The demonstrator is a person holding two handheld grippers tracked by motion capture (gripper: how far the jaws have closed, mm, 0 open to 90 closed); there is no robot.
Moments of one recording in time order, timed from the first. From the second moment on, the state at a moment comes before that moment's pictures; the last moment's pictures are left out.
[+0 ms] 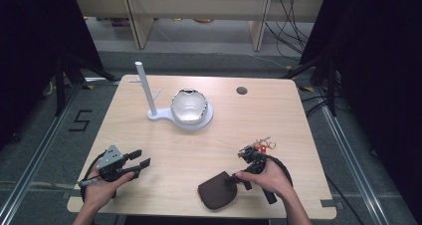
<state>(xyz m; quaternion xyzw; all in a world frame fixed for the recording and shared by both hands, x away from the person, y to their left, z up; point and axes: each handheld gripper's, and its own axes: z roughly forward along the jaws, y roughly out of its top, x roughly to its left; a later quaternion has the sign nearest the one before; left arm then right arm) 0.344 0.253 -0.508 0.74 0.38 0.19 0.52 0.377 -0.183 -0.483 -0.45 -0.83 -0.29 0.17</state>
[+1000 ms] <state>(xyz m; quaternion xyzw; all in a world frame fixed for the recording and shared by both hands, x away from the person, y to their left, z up) 0.345 0.254 -0.511 0.75 0.38 0.18 0.52 0.379 -0.171 -0.482 -0.46 -0.84 -0.24 0.17</state>
